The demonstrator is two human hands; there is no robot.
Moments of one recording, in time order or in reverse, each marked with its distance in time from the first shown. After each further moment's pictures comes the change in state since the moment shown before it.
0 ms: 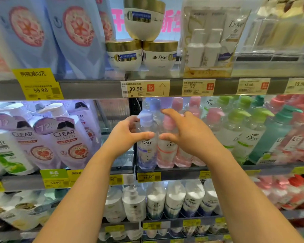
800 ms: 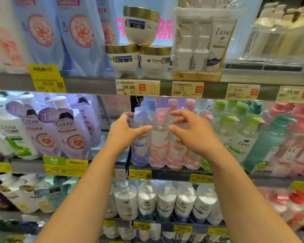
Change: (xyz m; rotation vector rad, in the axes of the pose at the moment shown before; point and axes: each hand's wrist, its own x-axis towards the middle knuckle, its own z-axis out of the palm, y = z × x) left_hand -0.018 0.035 0.041 0.247 0.387 -0.080; right_hand -0.024 0.034 -0.018 0.562 0.073 0.061
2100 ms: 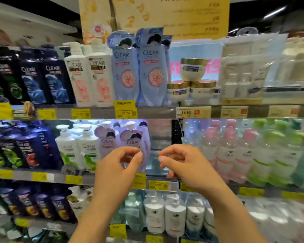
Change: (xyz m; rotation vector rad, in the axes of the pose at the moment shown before) left_hand -0.150 -0.013 -0.188 -0.018 0.302 0.171; right_hand -0.088 -0.154 0.103 0.455 -0.211 -0.035
